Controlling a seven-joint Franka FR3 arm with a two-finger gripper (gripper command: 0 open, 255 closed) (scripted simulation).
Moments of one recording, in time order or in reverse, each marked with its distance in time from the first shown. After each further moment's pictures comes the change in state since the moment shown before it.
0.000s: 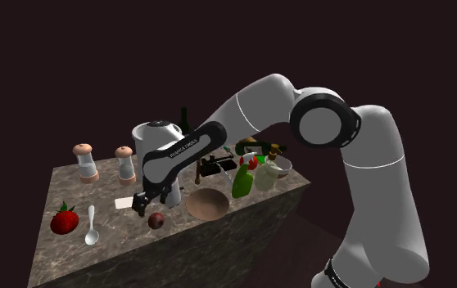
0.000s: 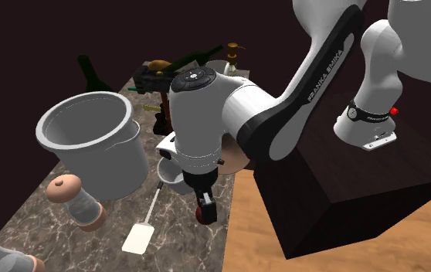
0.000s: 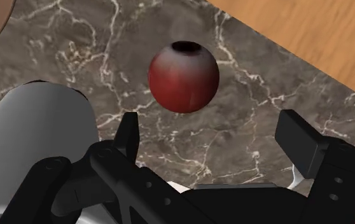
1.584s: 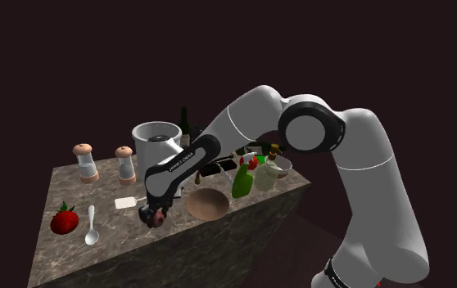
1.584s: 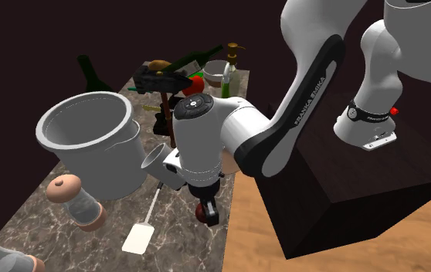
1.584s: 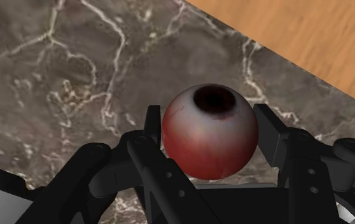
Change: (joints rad) arm -0.001 0.084 -0.006 -0.003 -0.002 0.035 -0.002
